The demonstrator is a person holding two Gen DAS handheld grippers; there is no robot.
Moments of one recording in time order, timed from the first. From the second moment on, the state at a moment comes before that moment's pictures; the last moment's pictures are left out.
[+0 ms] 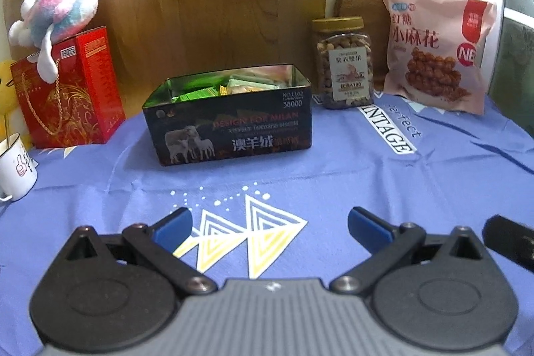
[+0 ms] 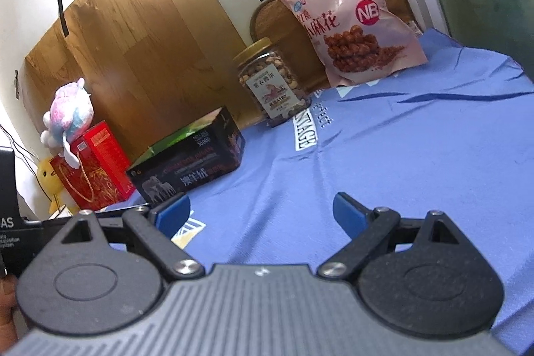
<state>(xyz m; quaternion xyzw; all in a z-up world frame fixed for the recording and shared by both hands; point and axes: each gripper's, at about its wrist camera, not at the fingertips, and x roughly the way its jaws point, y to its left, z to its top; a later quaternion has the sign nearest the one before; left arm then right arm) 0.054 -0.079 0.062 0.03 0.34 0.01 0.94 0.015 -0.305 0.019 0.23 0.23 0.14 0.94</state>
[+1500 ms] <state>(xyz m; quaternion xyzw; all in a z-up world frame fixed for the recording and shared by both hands) 0.044 -0.056 0.058 0.05 0.38 0.03 0.92 0.027 -0.275 0.021 0.20 0.25 0.19 0.93</state>
